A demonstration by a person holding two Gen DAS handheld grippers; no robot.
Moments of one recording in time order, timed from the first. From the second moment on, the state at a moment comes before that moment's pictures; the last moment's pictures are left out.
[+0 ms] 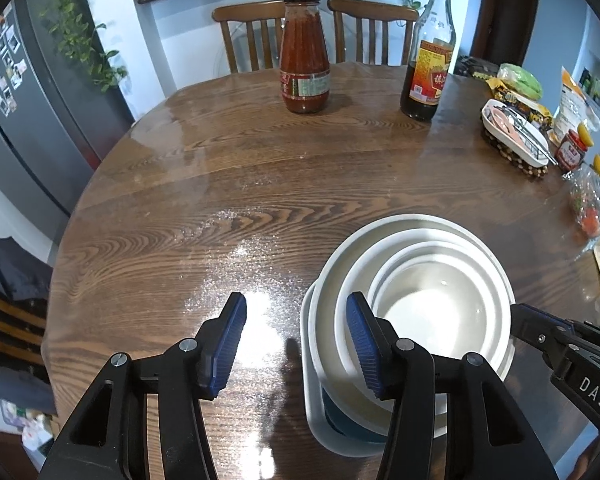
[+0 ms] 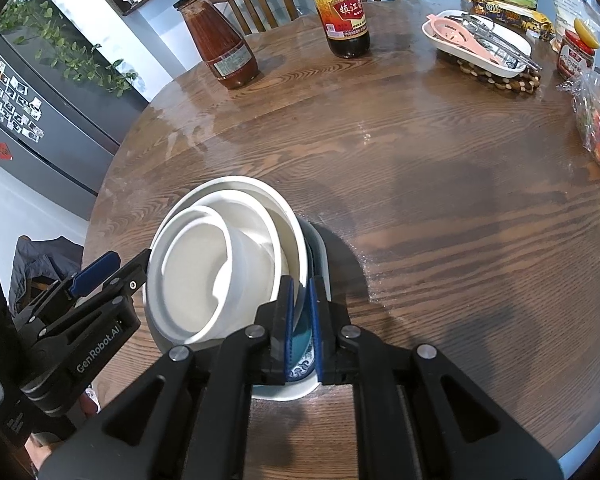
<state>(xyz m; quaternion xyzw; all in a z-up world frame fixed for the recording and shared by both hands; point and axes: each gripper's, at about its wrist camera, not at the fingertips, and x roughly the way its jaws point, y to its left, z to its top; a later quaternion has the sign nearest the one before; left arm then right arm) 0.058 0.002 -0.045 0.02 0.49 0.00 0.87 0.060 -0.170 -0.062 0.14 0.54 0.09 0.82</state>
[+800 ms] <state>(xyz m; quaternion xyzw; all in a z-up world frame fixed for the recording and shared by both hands) 0.052 0.003 -0.044 0.02 0.48 0.00 0.87 0.048 -0.172 -0.047 0.13 0.52 0.09 0.84</state>
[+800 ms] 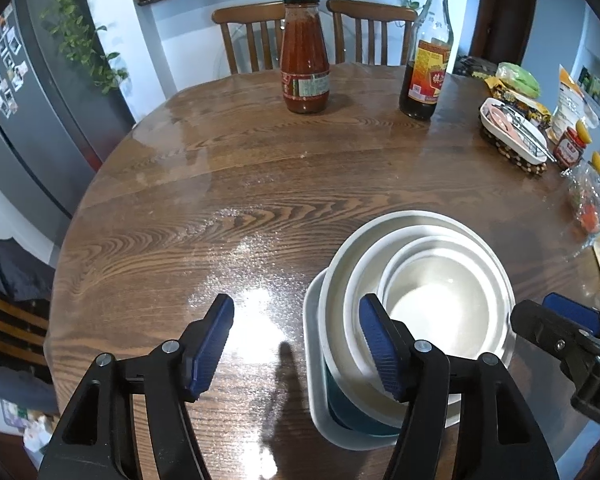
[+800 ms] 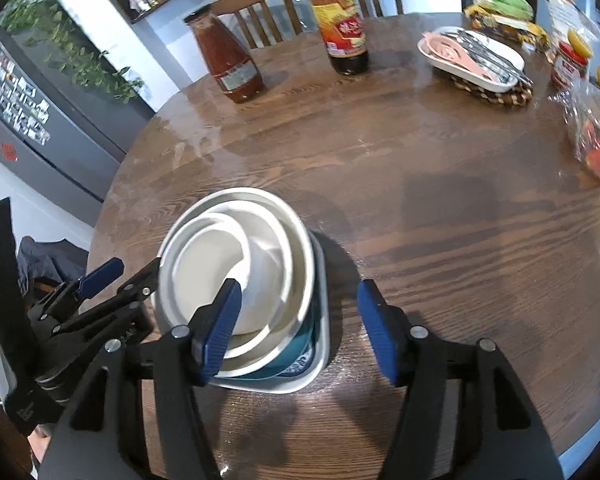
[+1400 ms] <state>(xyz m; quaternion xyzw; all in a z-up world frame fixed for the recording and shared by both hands) 0.043 0.005 -0.036 0.01 0.48 0.00 0.88 0.043 -0.163 -0.043 0.13 0.52 0.10 0.84</state>
